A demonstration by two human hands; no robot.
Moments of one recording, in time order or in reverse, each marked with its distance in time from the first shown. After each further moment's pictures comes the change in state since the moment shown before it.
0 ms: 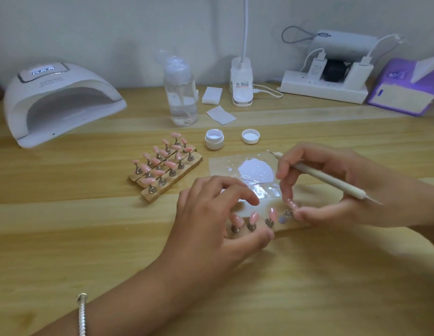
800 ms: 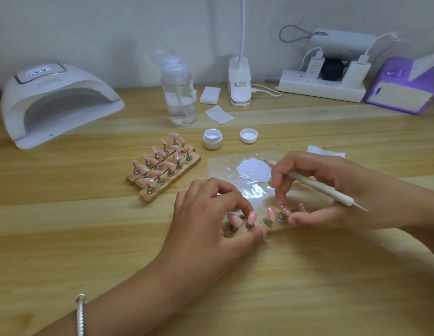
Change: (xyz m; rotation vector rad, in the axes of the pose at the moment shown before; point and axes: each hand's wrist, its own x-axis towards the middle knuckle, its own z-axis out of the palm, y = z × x) left_hand 0.000 -0.003 0.002 0.038 -0.012 -0.025; right_hand 0.001 0.015 0.004 -0.016 -0.050 -0.024
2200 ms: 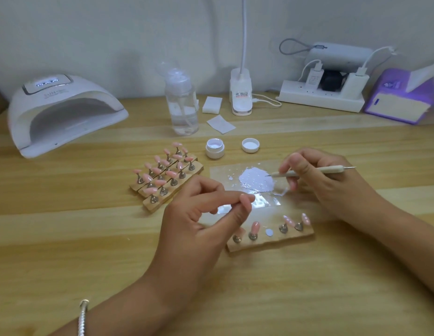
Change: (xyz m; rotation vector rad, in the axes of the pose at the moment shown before) left_hand 0.002 0.002 -0.008 -0.526 0.267 -0.047; right_hand 0.018 0.015 0.017 0.086 0.531 0.244
